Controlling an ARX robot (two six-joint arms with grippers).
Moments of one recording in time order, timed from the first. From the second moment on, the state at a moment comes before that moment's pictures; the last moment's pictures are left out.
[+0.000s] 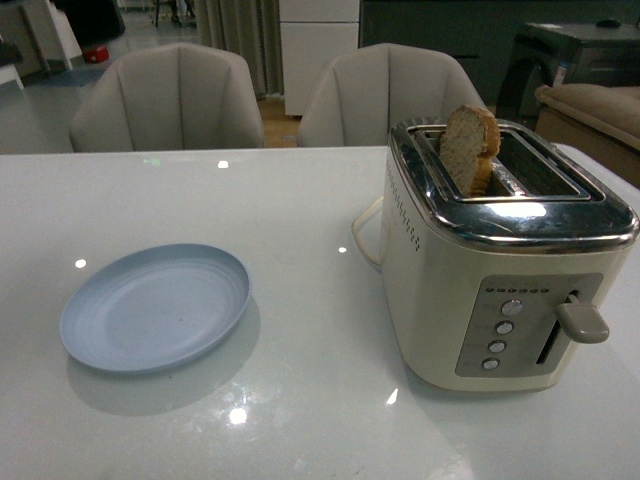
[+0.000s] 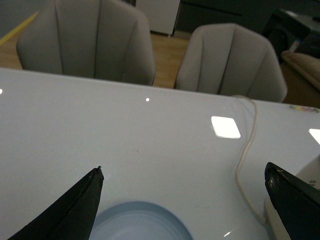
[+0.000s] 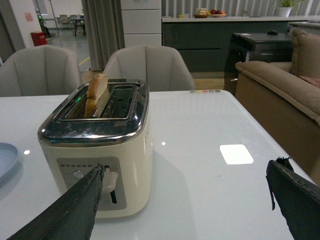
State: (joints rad) left arm -0.14 1.55 0.91 0.42 -0.06 -0.25; right arm 0.00 0.00 0.01 0.00 0.00 0.00
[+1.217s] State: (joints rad) left arm 0.00 0.83 0.16 0.66 -0.01 -0.01; right arm 0.00 0.00 0.01 0.00 0.00 0.00
